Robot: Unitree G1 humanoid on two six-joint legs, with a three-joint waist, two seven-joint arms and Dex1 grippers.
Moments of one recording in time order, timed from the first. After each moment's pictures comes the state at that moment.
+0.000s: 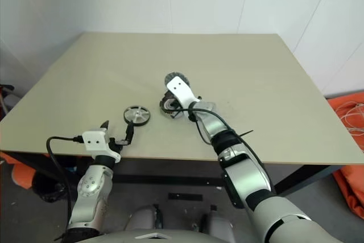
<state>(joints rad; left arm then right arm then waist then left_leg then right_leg) 0.12 0.05 0.08 0.00 -0.13 -0.20 -0.12 -0.82 -0.07 0.23 0.75 -0.14 0.24 0.51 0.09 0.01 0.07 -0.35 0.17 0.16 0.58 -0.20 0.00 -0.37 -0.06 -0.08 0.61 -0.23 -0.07</state>
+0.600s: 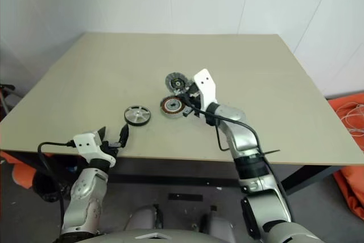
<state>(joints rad) 0.16 0.05 0.14 -0.06 -0.33 -0.04 -0.19 -0.49 -0.20 0.09 0.03 0.16 0.50 0.67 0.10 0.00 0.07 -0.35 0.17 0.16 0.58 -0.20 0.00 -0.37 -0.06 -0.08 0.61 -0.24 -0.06</state>
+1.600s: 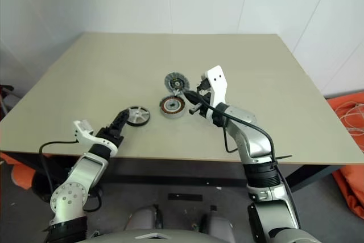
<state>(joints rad) 0.04 0.01 0.32 -0.27 -1.12 0.58 0.05 -0.45 -0.22 0.05 -0.11 0.29 0.60 0.58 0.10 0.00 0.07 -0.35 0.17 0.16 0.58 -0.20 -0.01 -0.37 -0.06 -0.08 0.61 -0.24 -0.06</state>
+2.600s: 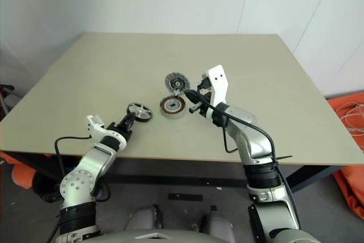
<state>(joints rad) -0.08 -0.03 0.35 -0.16 -1.17 0.62 0.16 -0.44 -0.23 0.05 -0.13 0.31 0.61 0.54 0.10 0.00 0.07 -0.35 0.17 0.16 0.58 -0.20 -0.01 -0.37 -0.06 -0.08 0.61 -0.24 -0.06</state>
